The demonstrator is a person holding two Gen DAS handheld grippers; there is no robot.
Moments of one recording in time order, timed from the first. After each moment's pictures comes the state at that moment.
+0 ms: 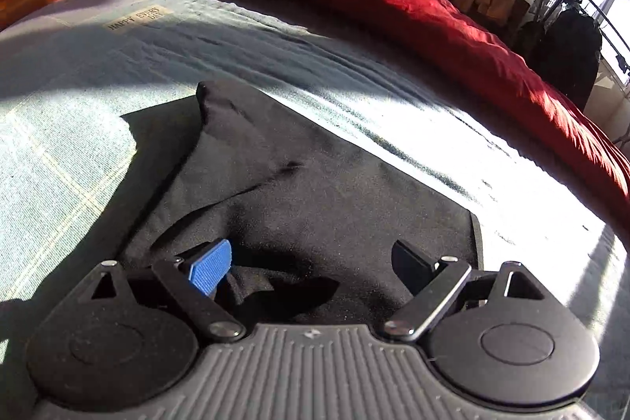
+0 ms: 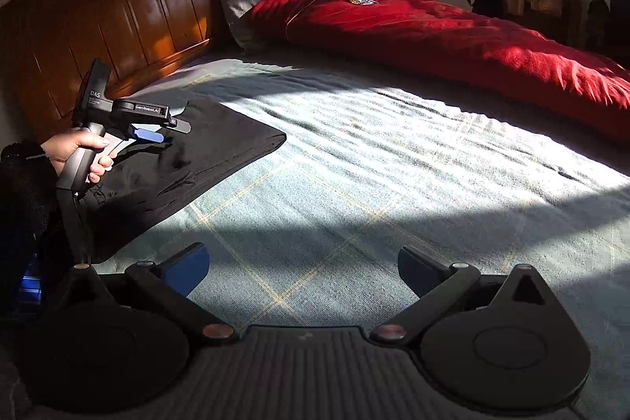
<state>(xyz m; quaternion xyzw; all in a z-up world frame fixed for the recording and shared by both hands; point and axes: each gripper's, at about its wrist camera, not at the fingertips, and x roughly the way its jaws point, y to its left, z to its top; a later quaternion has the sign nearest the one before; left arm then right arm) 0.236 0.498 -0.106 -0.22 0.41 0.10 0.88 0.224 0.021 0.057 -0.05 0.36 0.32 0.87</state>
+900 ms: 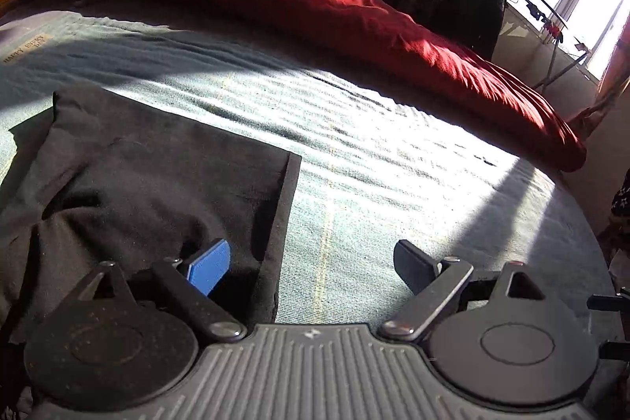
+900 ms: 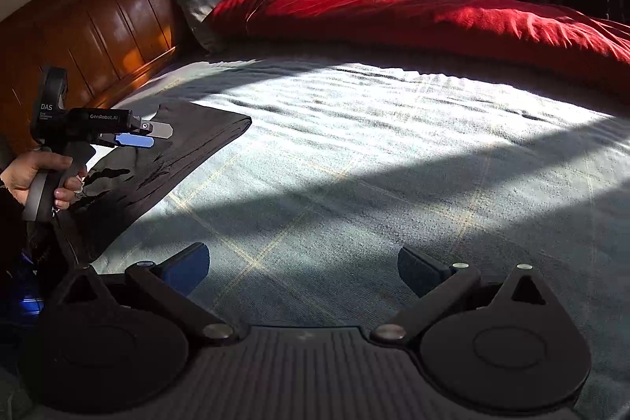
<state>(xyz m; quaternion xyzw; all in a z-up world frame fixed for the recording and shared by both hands) 0.203 0.370 -0.055 -0.17 0.40 -0.05 0.90 0.209 -0.024 0.039 0.01 0.39 0.29 0.88</state>
